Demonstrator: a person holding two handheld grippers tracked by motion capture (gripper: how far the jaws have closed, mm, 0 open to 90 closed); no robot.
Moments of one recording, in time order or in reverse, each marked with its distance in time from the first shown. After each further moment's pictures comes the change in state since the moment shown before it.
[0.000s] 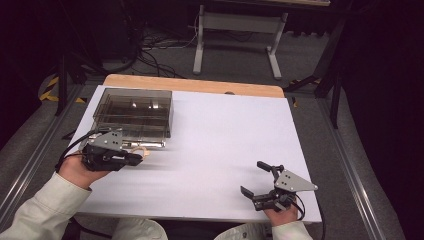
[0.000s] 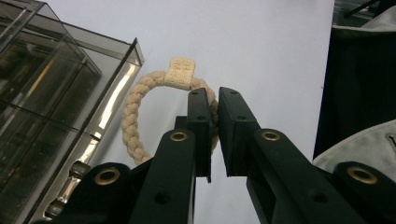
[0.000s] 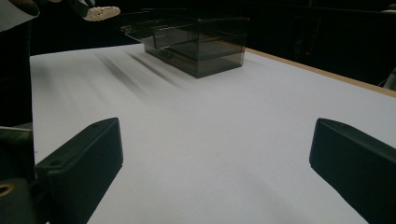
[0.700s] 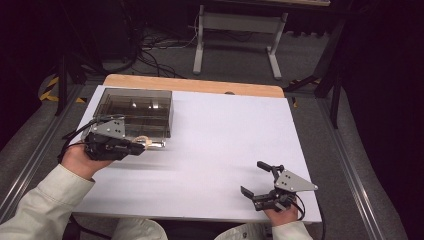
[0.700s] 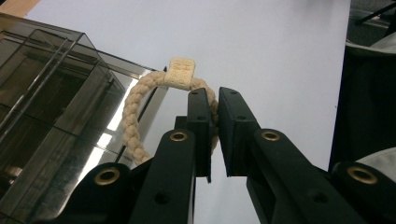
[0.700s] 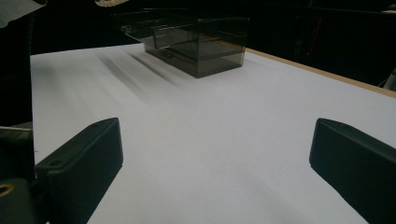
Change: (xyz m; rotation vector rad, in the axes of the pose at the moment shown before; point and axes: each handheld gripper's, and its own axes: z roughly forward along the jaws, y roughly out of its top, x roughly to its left) left arm 0.014 0.020 -0.006 -0.011 0.031 -0.007; right arm 0.000 0.000 0.000 0.000 0.001 -0.003
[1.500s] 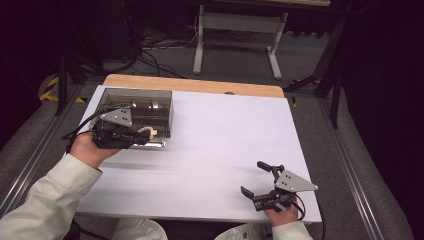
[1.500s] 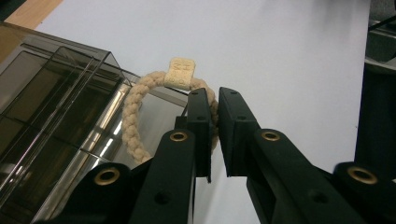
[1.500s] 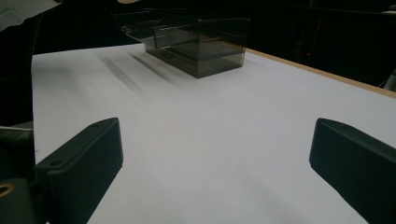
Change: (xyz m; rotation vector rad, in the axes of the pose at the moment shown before) left arm 0.024 0.015 0.011 -0.001 0.002 -0.024; right arm 0.000 0.000 0.000 0.000 0.000 -0.003
